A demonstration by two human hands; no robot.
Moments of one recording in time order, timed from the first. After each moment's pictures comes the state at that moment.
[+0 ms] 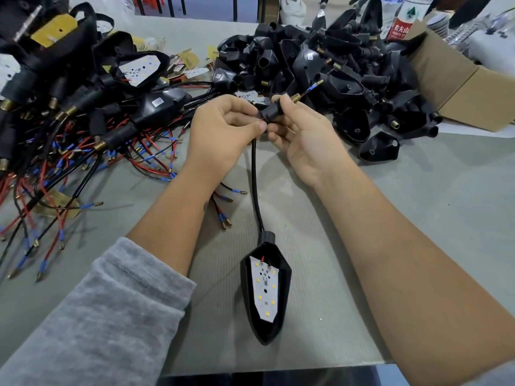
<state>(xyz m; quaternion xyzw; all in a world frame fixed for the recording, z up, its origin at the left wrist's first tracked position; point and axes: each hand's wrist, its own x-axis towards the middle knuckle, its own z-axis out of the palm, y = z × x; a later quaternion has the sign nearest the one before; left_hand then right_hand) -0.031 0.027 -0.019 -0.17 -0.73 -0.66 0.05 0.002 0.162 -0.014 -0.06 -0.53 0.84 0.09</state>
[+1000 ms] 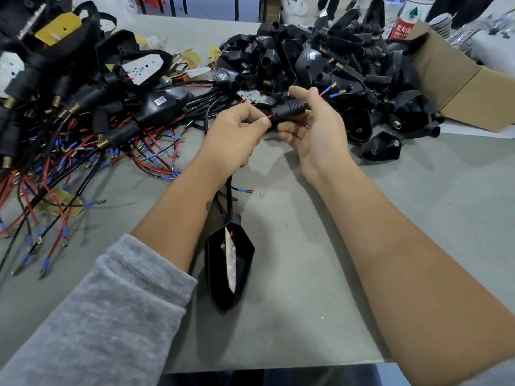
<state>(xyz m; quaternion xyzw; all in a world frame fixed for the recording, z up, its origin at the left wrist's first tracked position) -0.034 0.033 -0.020 -0.17 -0.75 -0.64 -0.07 -0.001 0.162 -0.012 -0.10 -0.54 0.82 0.16</state>
